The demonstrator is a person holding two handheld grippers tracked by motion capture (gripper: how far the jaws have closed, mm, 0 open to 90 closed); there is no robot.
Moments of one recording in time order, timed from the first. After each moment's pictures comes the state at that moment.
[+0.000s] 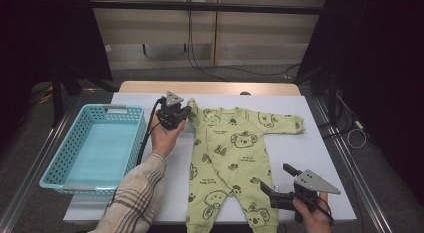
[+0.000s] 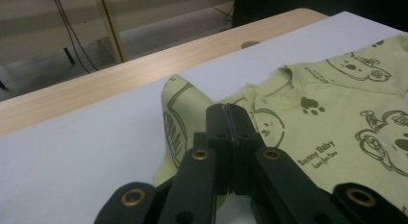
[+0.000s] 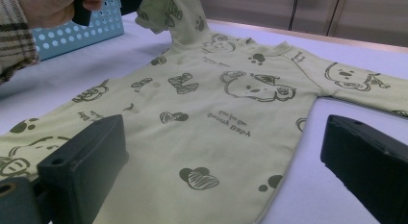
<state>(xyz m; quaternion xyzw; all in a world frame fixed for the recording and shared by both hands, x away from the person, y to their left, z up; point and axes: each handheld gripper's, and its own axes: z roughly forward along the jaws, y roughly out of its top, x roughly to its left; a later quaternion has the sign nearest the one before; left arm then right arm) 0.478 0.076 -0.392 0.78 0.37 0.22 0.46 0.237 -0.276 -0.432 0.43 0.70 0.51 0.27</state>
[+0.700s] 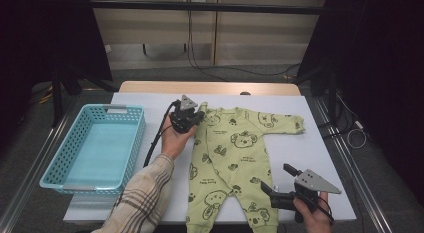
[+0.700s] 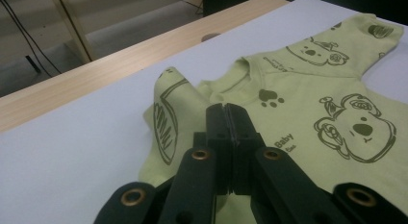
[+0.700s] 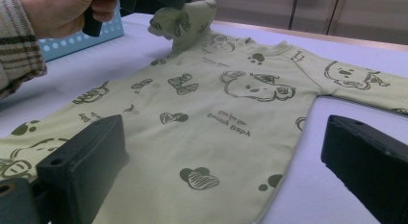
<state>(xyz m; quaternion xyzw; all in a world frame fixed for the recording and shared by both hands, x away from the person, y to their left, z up) 0.472 0.041 -0.403 0.81 0.32 0.19 0.45 0.237 -0.277 -0.432 0.43 0.70 0.51 0.27</state>
